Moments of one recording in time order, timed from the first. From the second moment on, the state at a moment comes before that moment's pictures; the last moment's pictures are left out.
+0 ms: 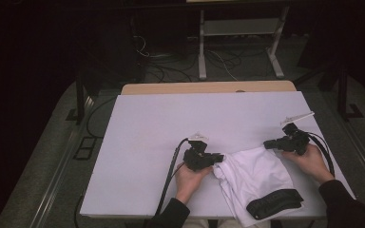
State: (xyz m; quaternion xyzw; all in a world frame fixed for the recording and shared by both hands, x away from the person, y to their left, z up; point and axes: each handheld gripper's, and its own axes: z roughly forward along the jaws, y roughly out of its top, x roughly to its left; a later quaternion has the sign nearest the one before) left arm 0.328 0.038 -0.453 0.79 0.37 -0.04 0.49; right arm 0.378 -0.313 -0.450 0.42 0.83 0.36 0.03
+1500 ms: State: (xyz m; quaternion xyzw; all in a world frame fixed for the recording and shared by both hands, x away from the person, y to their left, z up) left arm 0.336 0.092 -0.411 0.81 0.38 0.05 0.46; right arm 0.428 -0.247 -0.436 0.44 0.81 0.39 0.03
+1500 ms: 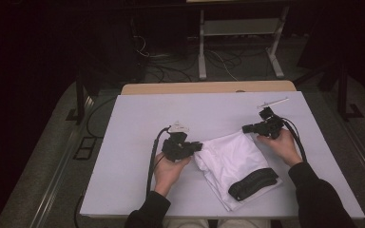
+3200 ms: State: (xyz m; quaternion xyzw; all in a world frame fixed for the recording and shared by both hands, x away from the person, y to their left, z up) left arm 0.445 0.135 -0.392 0.82 0.36 0.11 0.42; right arm 0.465 -0.207 -0.430 0.49 0.77 0.41 0.05
